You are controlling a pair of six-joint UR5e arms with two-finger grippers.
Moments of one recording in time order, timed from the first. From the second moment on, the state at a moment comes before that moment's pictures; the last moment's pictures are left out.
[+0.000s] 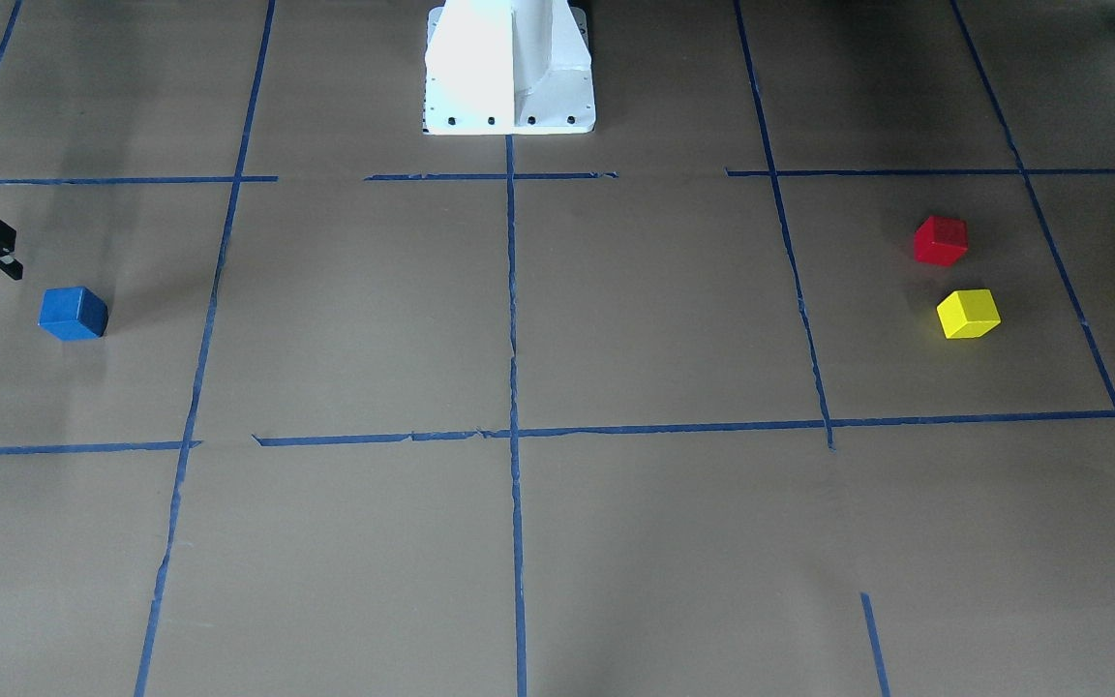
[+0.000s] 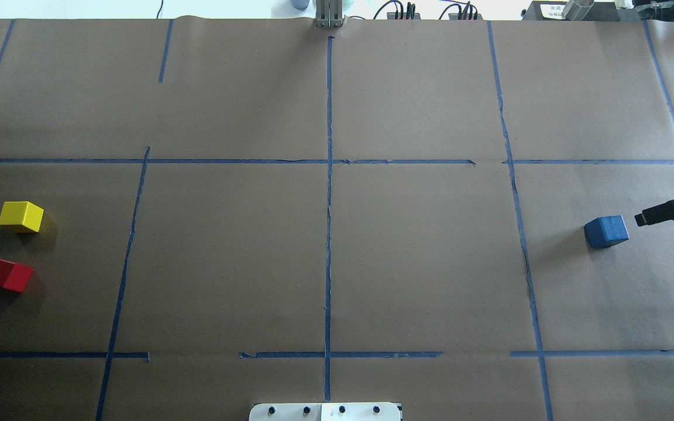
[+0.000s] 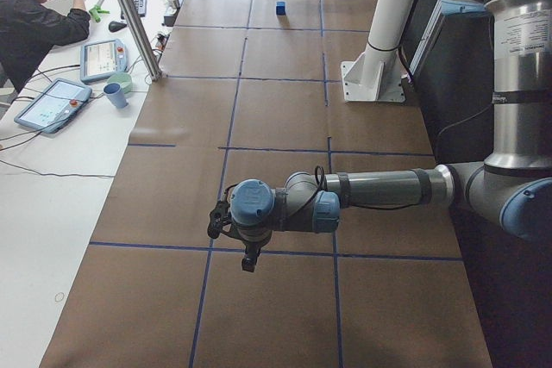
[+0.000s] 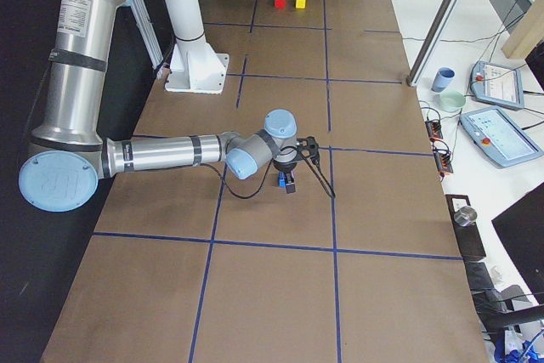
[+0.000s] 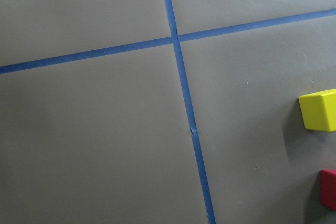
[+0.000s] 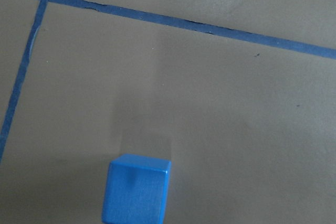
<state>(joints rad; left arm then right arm) -1.61 -1.44 -1.62 -1.67 -2.46 0.21 1.04 -1.76 1.81 -1.00 2.20 0.58</state>
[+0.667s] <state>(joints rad) -1.61 -1.44 -1.62 -1.67 -2.46 0.21 0.95 -1.68 1.76 -1.01 2.13 0.72</state>
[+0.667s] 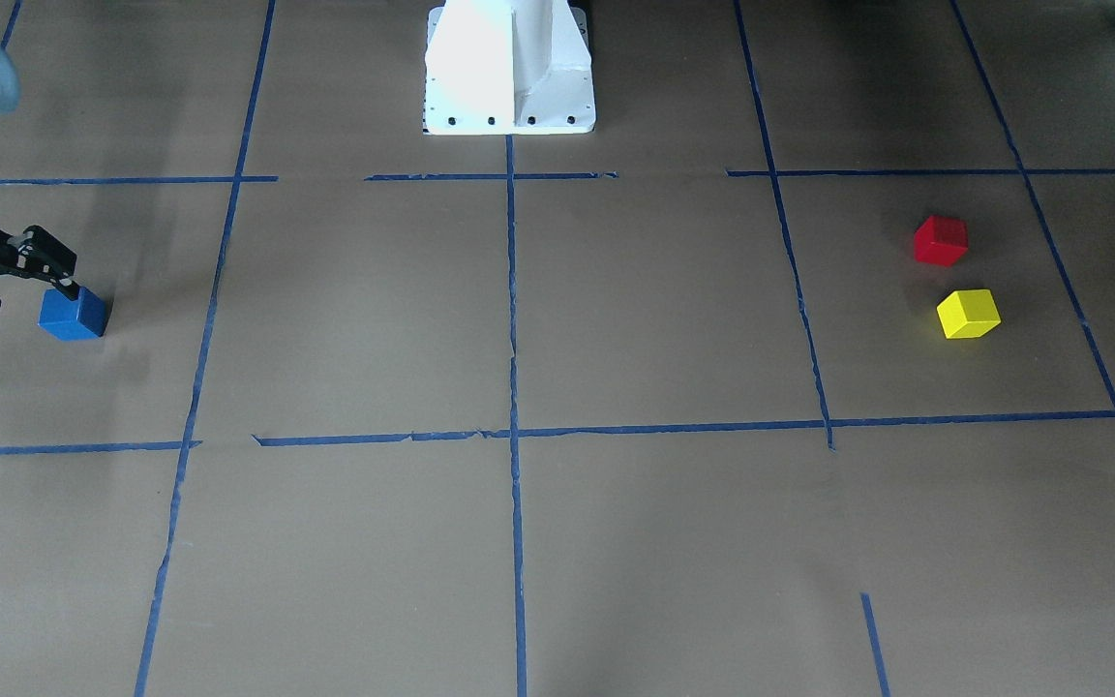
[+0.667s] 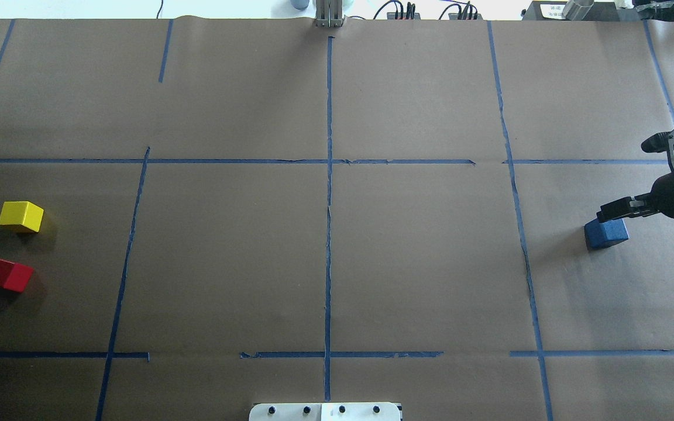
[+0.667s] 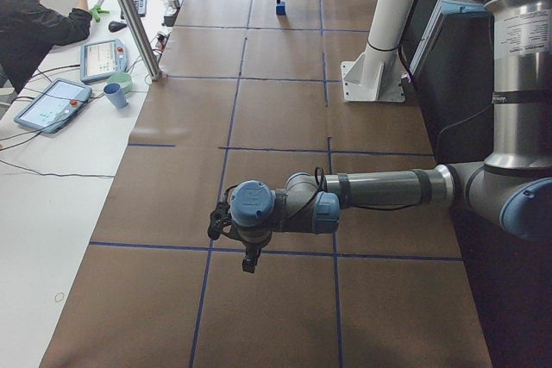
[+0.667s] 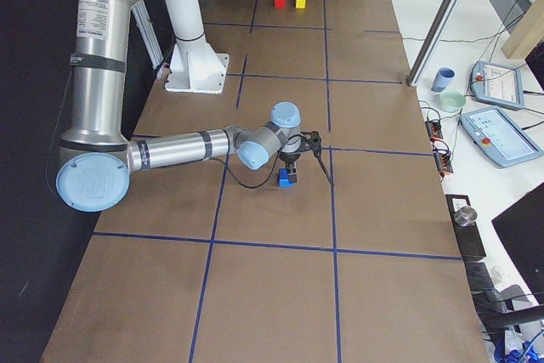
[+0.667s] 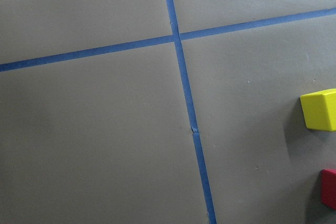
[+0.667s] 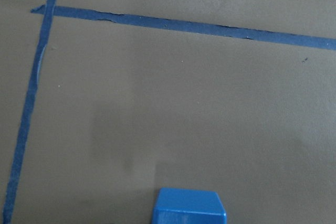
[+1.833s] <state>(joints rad) -1.61 -1.44 -1.62 -1.67 -2.46 0.21 0.87 -1.66 1.69 -1.00 2.08 0.73</state>
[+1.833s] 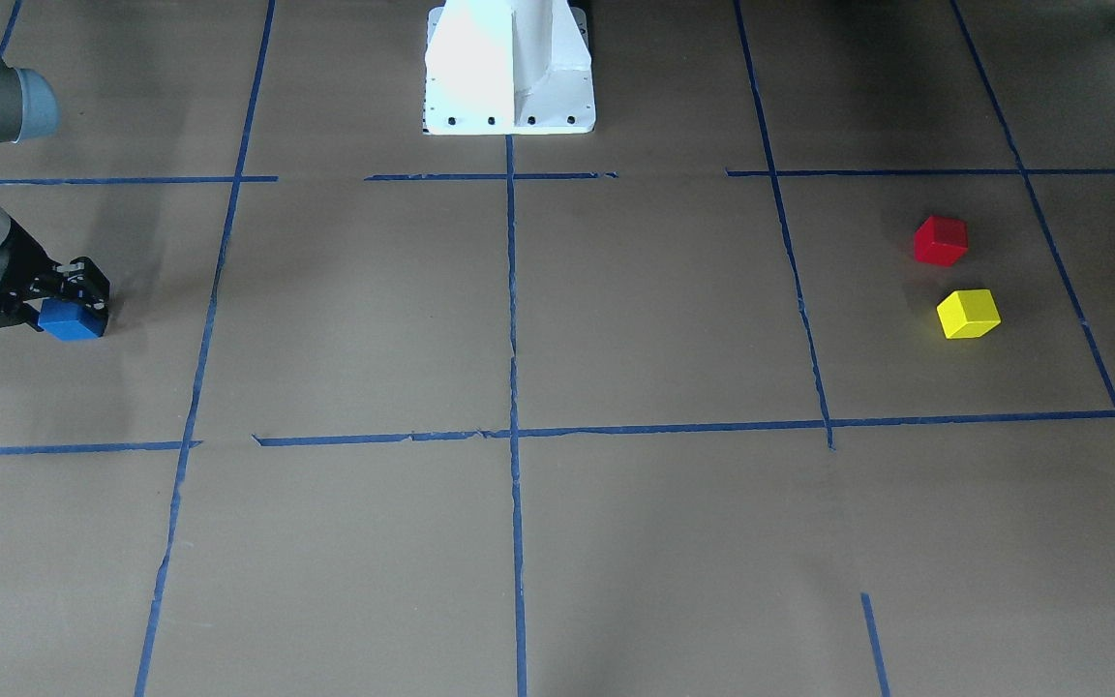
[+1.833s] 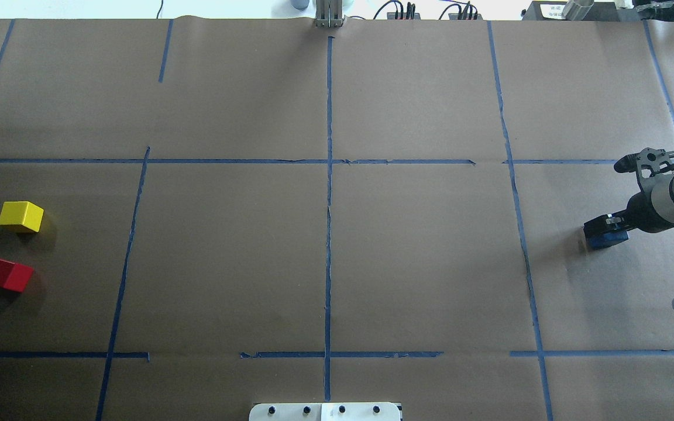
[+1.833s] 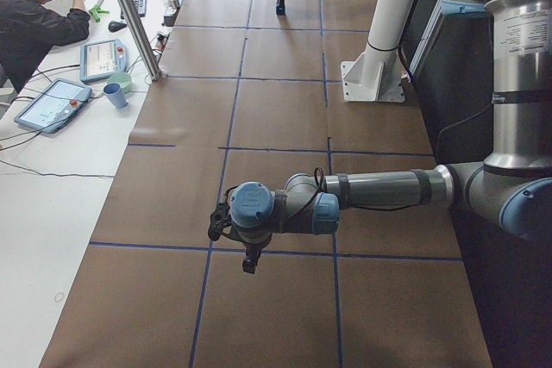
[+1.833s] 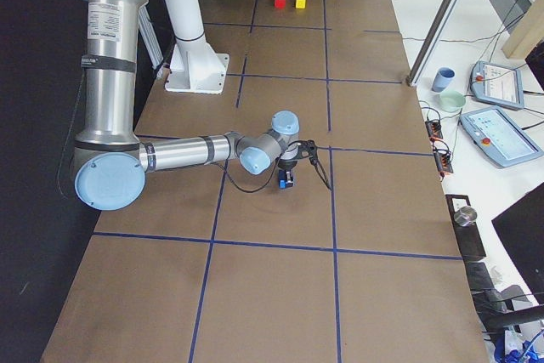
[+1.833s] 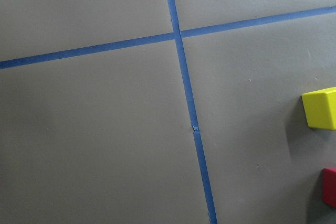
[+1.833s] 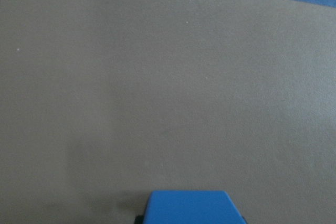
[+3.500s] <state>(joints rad) -1.61 -1.44 -1.62 -1.67 -2.46 0.21 0.55 -0.71 1.37 -1.41 1.90 1.26</state>
